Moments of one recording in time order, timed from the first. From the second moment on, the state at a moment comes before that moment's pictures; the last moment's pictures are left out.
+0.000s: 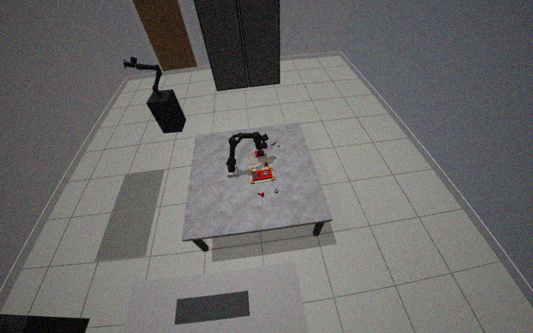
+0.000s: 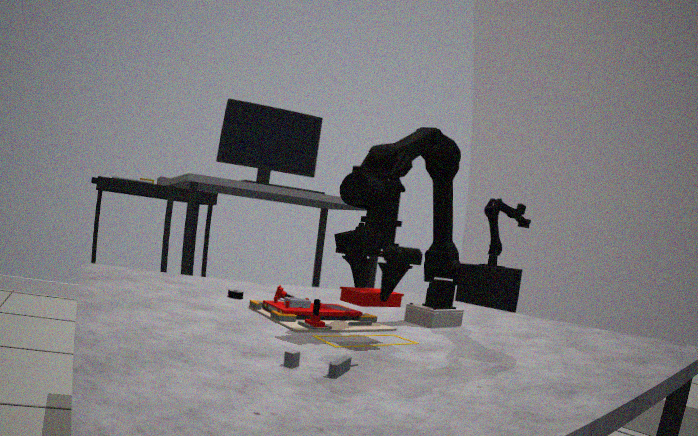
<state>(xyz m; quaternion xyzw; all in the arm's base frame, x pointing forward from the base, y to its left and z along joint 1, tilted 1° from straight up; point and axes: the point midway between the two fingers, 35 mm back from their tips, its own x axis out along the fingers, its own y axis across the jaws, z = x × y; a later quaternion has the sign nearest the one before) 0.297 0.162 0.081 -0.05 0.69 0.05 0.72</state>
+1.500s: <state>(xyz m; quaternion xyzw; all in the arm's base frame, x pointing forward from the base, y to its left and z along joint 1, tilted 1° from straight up) 0.297 0.162 0.052 -0.05 0.69 0.05 0.72</state>
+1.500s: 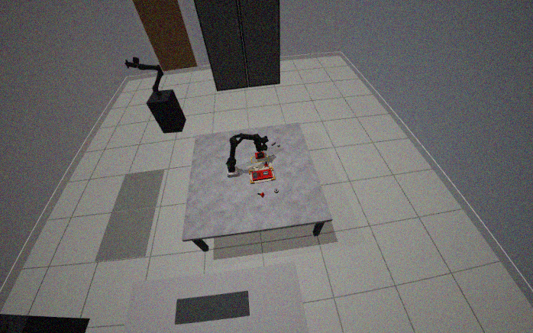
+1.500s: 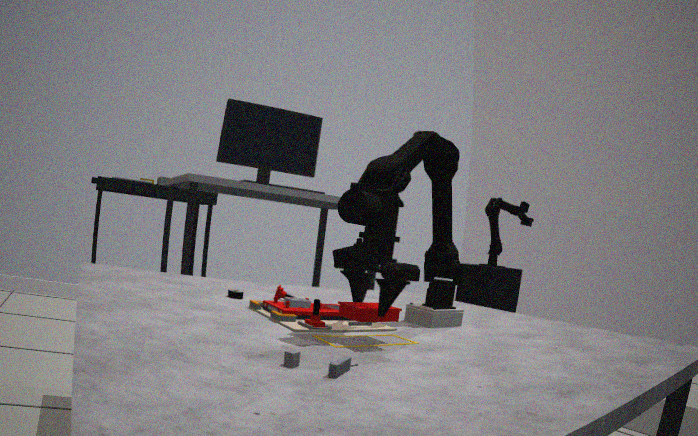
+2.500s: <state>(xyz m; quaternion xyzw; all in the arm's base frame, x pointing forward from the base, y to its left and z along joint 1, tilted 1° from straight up) 0.296 0.161 0.033 -0.05 0.69 0.05 0.72</state>
